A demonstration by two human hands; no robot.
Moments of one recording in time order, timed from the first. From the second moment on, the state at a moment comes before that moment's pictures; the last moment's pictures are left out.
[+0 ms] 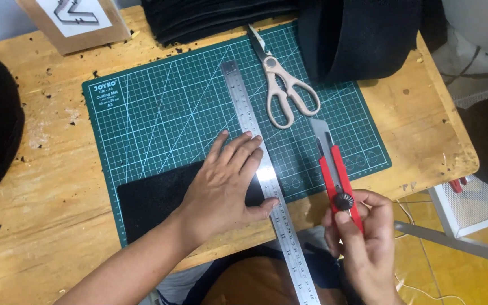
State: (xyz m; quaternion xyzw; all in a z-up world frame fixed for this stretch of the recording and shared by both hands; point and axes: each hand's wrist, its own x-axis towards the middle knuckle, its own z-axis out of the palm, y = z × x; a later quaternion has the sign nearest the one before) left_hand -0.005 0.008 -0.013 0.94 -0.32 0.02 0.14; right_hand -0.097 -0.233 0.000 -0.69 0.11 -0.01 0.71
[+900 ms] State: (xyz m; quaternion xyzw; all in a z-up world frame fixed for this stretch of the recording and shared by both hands) left_hand -0.006 0.007 -0.004 0.93 -0.33 0.03 0.17; right_hand -0.112 -0.209 0.002 -0.98 -0.11 -0.07 0.17
